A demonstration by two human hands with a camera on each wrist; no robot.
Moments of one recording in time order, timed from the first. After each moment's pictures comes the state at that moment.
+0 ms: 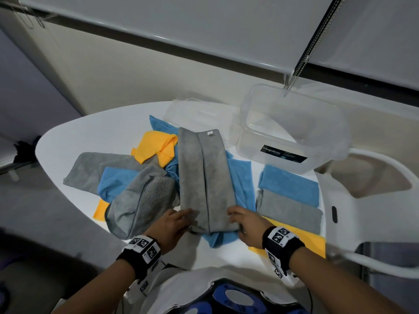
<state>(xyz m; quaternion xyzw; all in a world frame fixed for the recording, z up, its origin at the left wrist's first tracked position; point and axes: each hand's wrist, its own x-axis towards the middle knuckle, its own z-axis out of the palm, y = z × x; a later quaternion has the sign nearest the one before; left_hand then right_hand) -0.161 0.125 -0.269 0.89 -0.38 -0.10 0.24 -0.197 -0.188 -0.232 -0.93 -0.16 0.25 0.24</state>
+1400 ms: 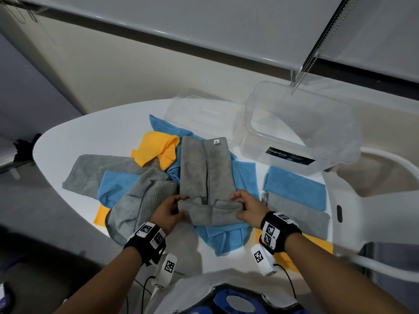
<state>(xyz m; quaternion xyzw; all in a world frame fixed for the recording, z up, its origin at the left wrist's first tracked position) -0.118 0.112 -0.269 0.75 0.05 -0.28 0.60 -0.146 -0.181 -0.230 -0.82 0.09 0.28 0.50</state>
